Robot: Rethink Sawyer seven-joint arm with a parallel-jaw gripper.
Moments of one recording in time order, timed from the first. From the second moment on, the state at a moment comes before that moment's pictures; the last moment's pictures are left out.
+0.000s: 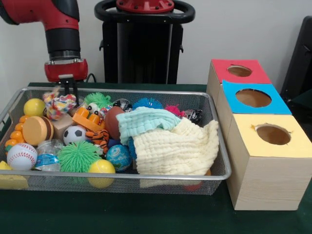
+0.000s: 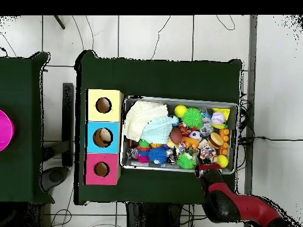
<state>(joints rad) -1.22 -0.49 0.42 2.04 -0.90 -0.23 1.58</state>
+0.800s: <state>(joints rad) -1.28 -0.42 0.57 2.17 -0.90 -0.37 1.58</state>
